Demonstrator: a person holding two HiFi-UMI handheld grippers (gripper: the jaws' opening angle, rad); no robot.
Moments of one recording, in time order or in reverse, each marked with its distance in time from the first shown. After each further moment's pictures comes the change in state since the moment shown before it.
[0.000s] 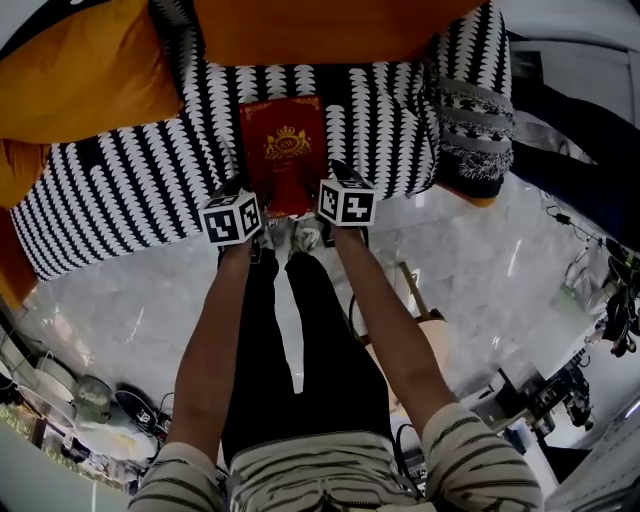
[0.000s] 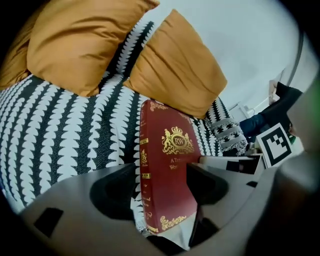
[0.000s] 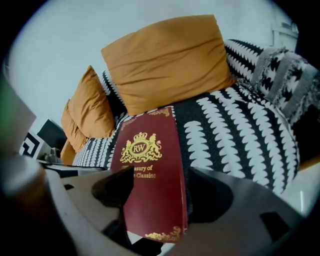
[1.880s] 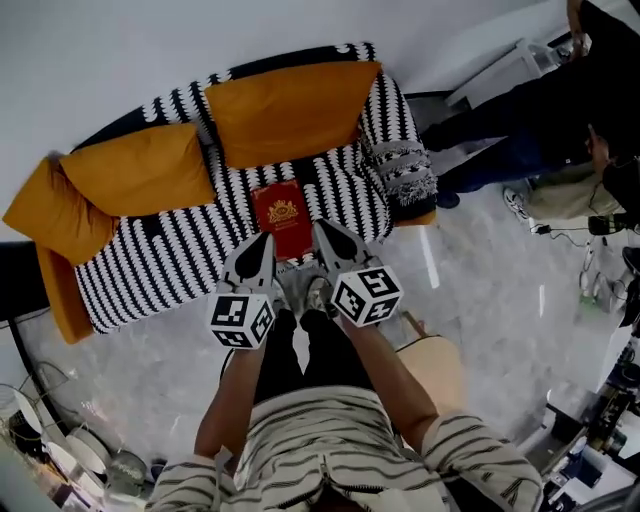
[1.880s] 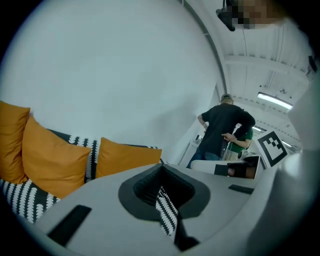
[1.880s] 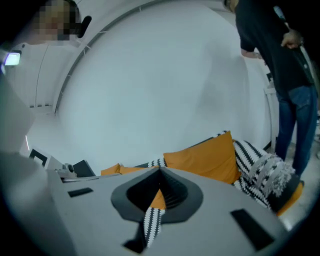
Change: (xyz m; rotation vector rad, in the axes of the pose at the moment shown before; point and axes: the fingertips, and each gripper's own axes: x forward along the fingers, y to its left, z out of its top) left arm -0.370 -0.252 0.127 0.405 -0.611 -0.210; right arm -0.407 0.188 0.139 -0.090 -0.695 0.200
